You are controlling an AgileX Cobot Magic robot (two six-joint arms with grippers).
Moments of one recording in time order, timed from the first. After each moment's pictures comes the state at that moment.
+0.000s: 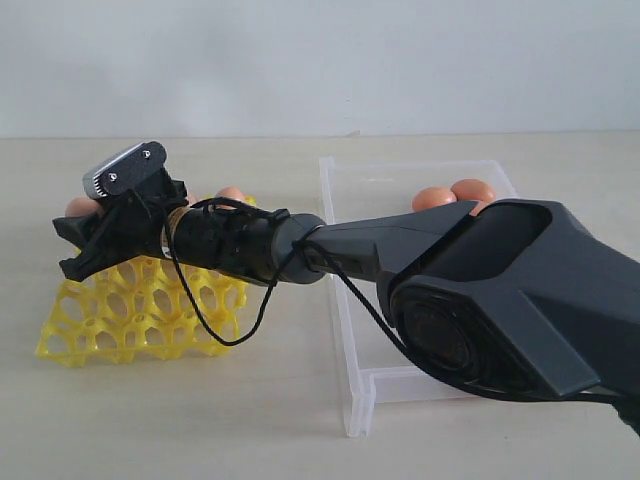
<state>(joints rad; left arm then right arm) 0.15 0.85 -0.01 0.27 -0.64 -0.32 0.66 2.66 -2.03 -0.70 -0.56 0.65</state>
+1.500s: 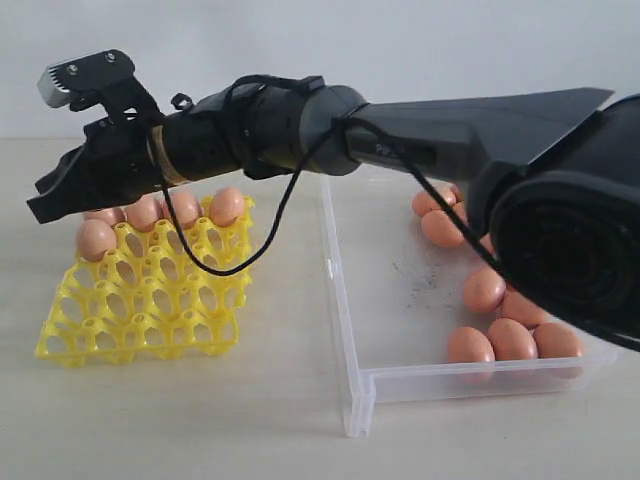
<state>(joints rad) 0.15 0.85 -0.01 0.27 -0.64 -0.31 0.63 2.35 -1.96 -1.72 -0.60 1.73</state>
